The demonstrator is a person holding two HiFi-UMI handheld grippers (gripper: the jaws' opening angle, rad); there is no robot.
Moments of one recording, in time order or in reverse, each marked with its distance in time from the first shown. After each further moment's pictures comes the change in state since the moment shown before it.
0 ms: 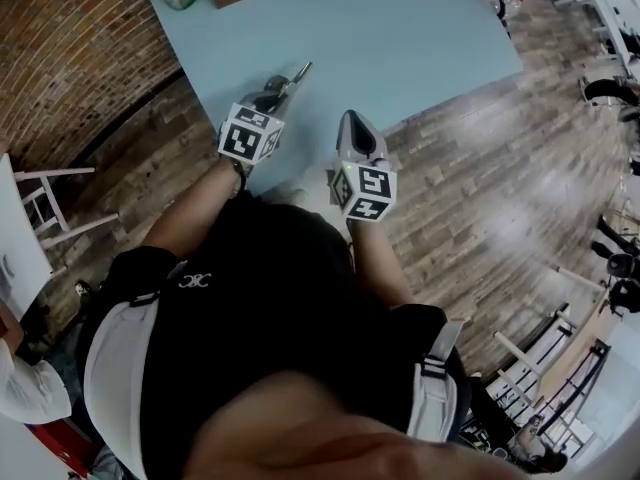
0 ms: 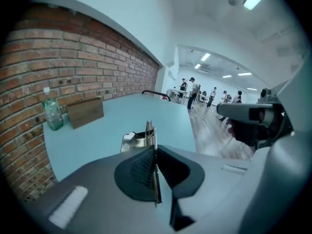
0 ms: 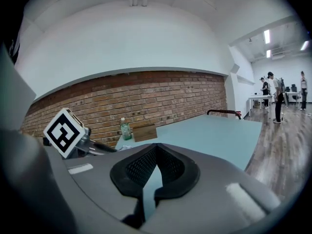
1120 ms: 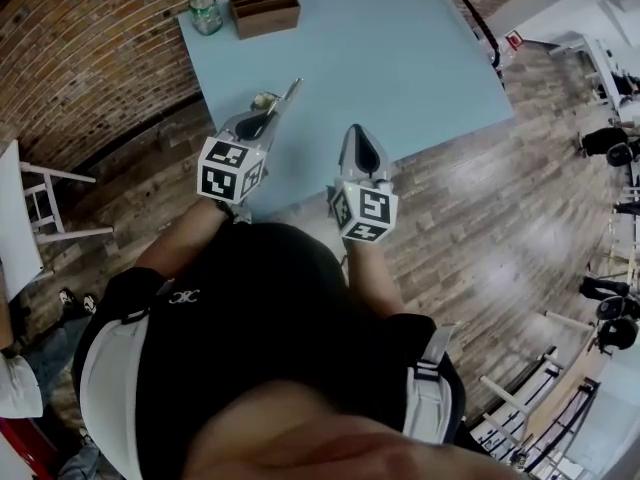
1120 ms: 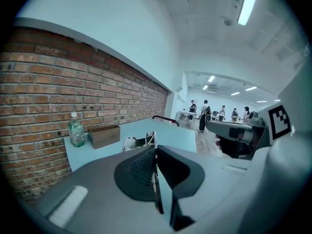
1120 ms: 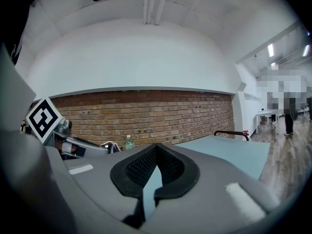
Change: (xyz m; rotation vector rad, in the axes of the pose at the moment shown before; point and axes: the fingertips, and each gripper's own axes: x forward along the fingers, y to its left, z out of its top) left arm -0.112 0.015 0.067 -0.072 -0.299 0.124; right arm -0.009 0.033 0.072 -0.090 -0.195 0.056
